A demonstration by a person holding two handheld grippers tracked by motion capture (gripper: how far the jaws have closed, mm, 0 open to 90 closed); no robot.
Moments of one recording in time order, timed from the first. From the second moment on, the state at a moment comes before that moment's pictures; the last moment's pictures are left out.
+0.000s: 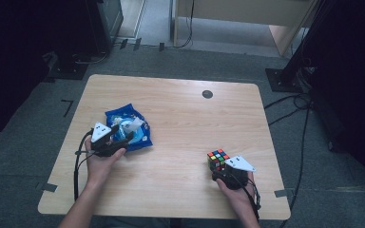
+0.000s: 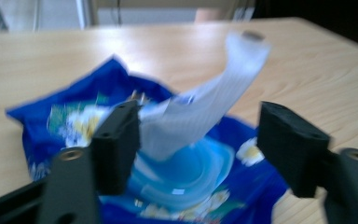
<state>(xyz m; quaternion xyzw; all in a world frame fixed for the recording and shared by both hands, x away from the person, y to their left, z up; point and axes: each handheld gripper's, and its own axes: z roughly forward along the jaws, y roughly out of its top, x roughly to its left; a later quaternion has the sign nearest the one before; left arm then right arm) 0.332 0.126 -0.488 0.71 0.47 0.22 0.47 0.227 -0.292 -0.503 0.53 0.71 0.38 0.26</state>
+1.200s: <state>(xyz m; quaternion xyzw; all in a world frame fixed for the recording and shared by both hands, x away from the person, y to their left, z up) 0.345 0.098 -0.431 0.69 0.40 0.36 0.49 0.227 -0.293 -0.504 0.53 0.71 0.38 0.26</state>
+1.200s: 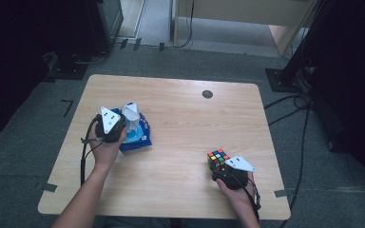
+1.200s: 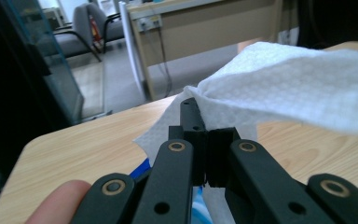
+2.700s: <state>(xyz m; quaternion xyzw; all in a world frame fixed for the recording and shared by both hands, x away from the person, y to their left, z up) 0.305 -0.005 -0.514 0.85 0.35 0.17 0.35 0.219 -0.267 -0.500 0.47 0.73 0.41 0.26</state>
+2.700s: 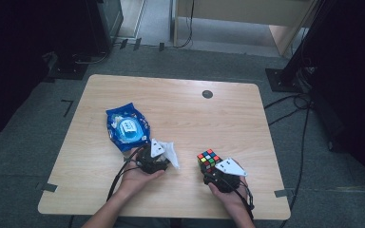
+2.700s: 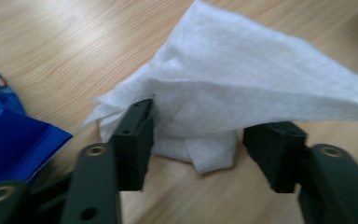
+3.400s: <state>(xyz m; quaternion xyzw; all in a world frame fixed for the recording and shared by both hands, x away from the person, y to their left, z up) 0.255 0.002 -0.436 0.79 0.25 0.12 0.54 0.211 -0.218 -0.477 0.41 0.75 0.44 0.26</state>
